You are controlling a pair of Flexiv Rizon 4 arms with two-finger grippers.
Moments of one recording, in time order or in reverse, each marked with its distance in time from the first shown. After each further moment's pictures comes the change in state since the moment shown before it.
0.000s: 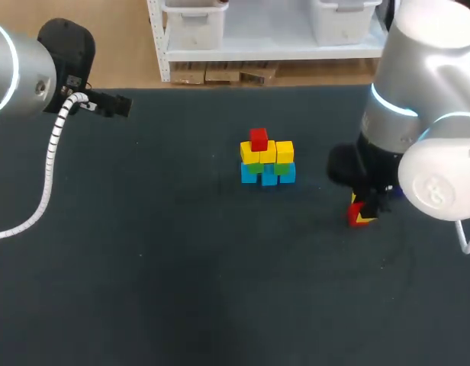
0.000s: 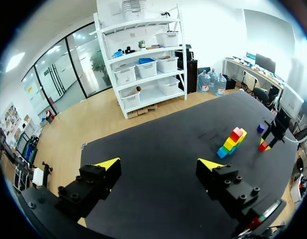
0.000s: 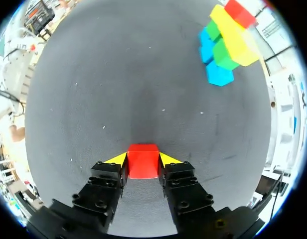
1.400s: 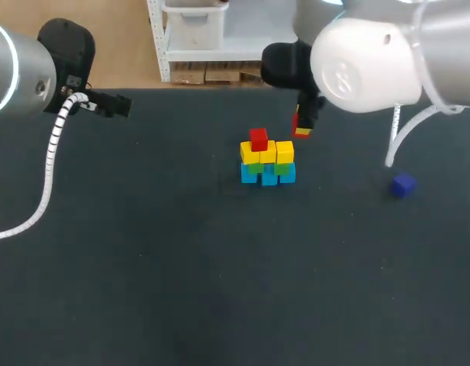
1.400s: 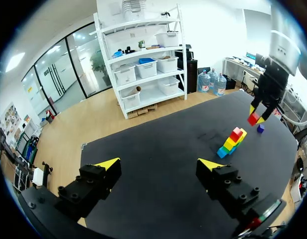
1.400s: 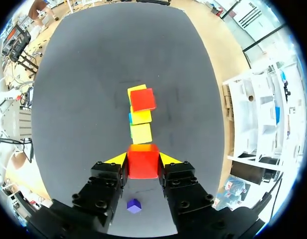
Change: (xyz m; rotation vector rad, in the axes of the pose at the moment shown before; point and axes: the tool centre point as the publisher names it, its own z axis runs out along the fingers) left arm 0.000 0.000 0.000 0.000 0.000 0.000; right arm -0.112 -0.102 -0.116 0.124 -0.003 0.128
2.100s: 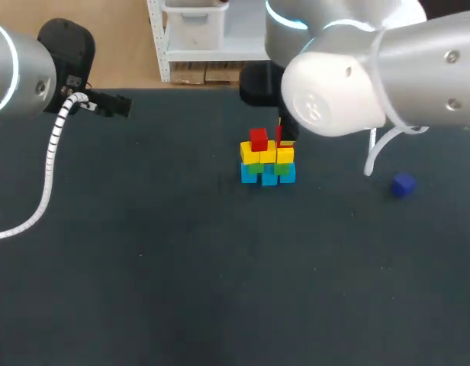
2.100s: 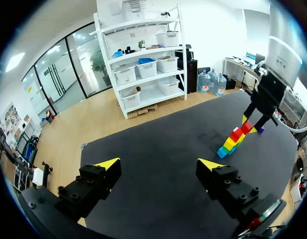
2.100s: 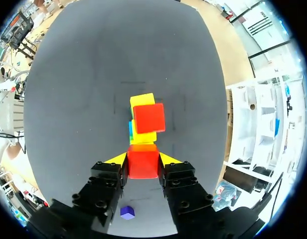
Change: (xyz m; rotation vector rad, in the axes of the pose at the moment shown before) left arm 0.000 0.000 0.000 0.000 0.000 0.000; right arm -0.025 0.004 0.031 0.022 0.061 -0.089
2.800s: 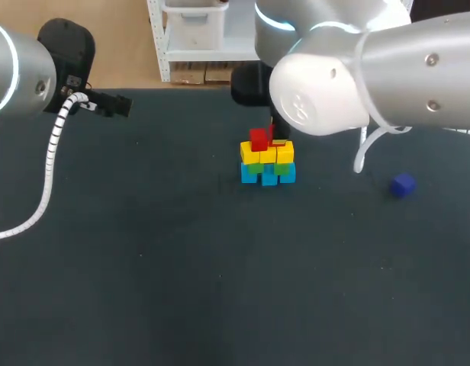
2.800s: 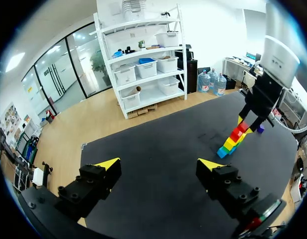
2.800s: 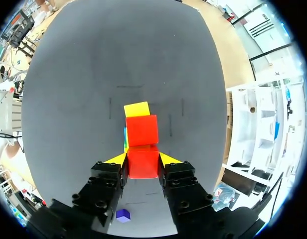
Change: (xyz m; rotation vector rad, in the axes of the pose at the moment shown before) left arm 0.000 0.000 0.000 0.000 0.000 0.000; right arm -0.010 -0.008 0.006 0.000 -0.006 -0.017
